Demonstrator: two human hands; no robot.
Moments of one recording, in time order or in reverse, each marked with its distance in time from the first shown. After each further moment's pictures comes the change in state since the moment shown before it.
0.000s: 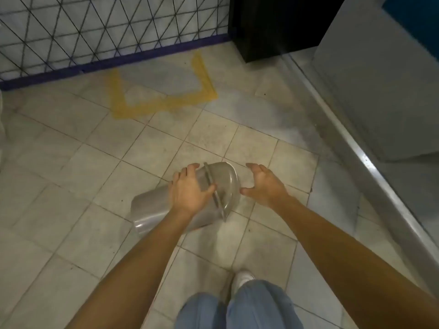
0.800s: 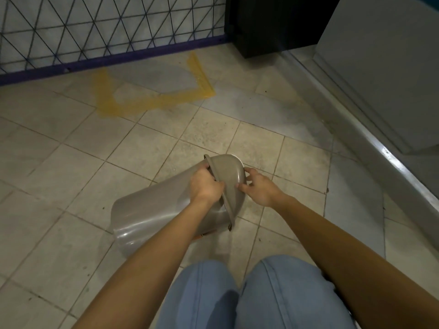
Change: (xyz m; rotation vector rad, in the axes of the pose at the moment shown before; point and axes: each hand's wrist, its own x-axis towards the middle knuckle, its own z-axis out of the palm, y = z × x) left_hand 0.043 -0.022 0.104 -0.450 -0.048 -0.164; right_hand 0.071 0.048 0.109 0.274 -0.043 0.031
